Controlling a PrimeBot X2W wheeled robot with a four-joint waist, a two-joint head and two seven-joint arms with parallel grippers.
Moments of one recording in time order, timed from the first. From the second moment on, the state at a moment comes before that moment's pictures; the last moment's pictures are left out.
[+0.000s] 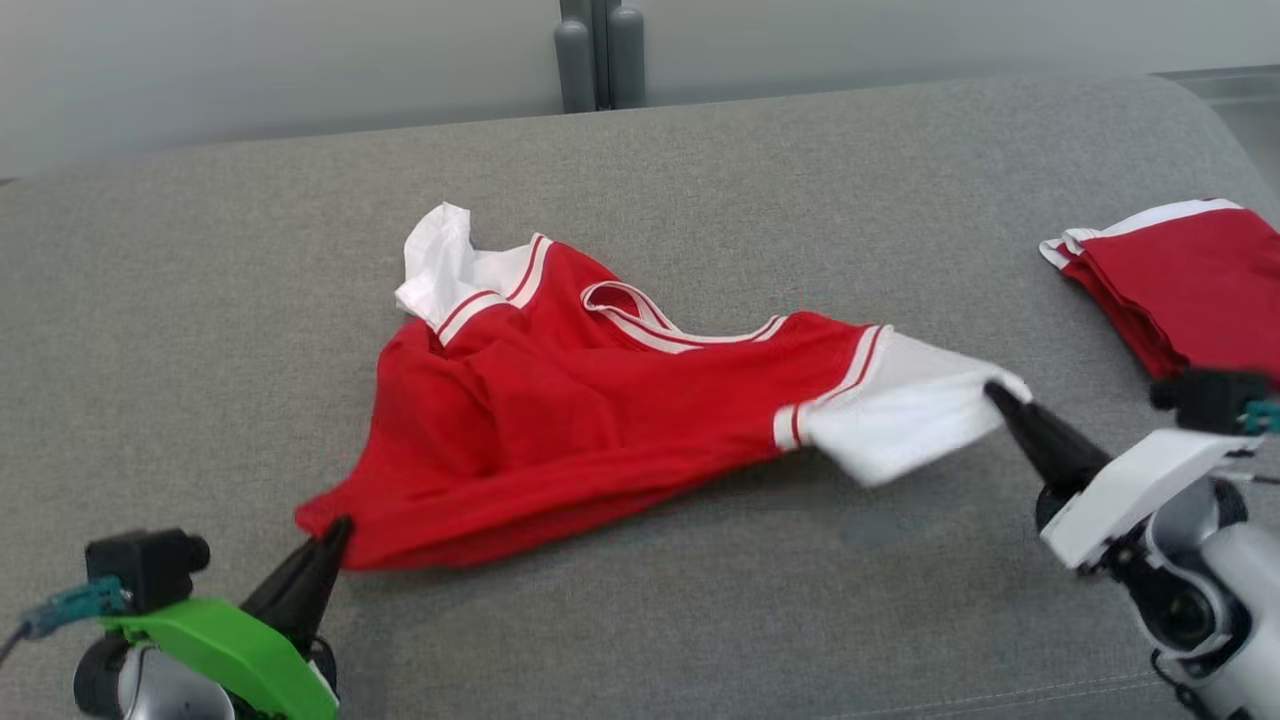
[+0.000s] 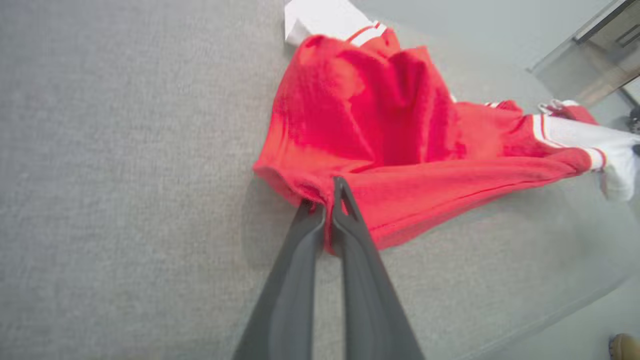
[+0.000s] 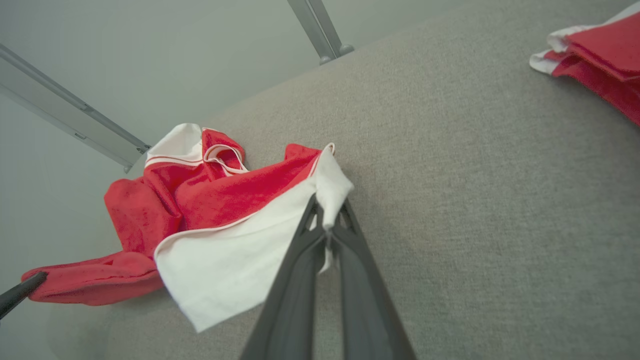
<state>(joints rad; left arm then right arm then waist) 0.04 0.35 -0.15 0.02 -0.73 -0.13 0.27 -0.30 -0.54 0.50 0.25 1.08 0.13 -0.01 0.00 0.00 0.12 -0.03</state>
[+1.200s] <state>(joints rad) -1.63 0.32 -0.22 0.70 -0.58 -0.12 -0.16 -1.68 -0.11 0.00 0.60 0.82 0.13 -0.19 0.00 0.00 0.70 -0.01</state>
